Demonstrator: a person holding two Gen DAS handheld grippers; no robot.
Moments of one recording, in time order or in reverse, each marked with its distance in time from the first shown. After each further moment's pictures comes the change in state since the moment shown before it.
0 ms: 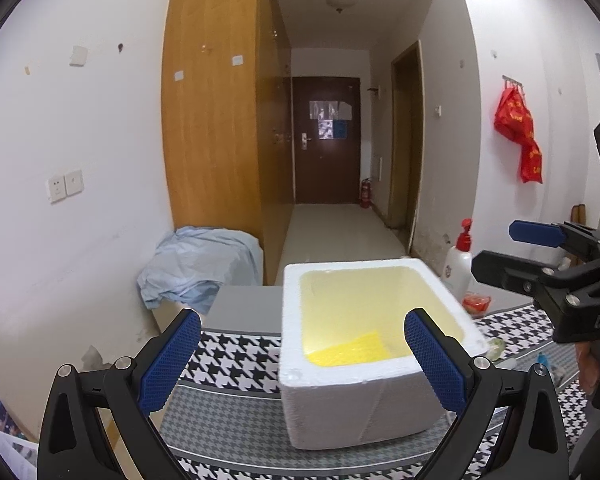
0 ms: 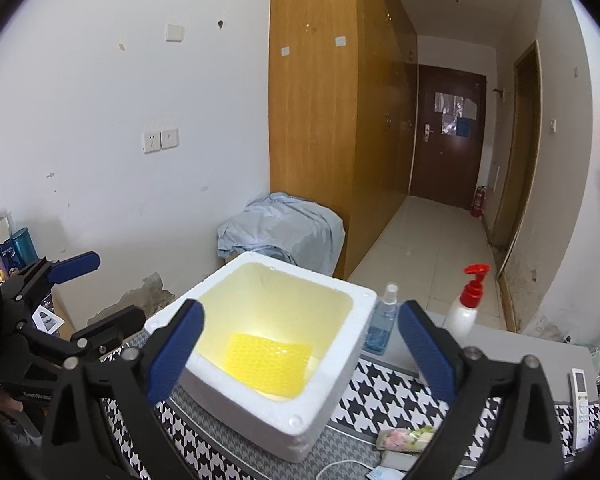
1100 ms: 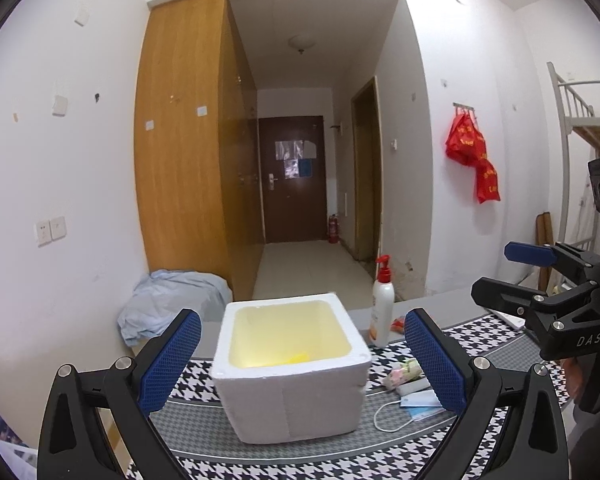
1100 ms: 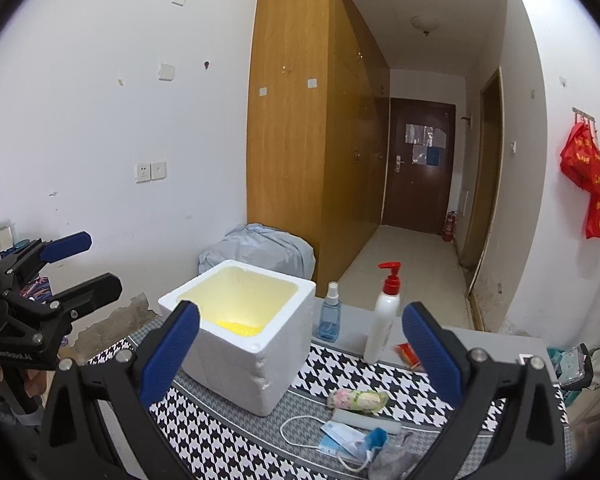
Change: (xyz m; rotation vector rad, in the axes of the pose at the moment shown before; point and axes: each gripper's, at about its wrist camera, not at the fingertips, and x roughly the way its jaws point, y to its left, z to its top) left arm -0.093 -0.065 0.010 0.065 -0.149 -0.101; right arm -0.117 -0.023 -0.038 0.007 -0.131 -0.091
